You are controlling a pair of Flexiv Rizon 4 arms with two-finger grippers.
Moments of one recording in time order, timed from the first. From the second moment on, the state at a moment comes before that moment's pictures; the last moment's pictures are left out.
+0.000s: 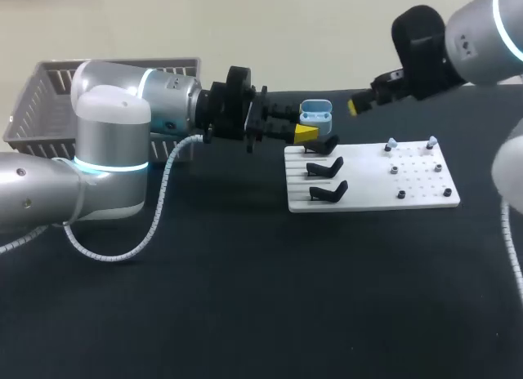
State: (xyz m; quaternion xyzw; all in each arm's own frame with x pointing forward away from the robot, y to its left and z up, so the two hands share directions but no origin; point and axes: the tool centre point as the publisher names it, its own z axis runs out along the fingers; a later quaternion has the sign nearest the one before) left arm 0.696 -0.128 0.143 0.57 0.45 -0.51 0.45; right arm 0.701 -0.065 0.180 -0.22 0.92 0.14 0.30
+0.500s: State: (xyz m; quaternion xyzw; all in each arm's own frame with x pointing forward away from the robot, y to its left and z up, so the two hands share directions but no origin) left arm 0.696 -0.128 0.143 0.57 0.45 -0.51 0.45; right arm 0.695 -0.140 0.151 -0.20 0.96 -0.04 0.21
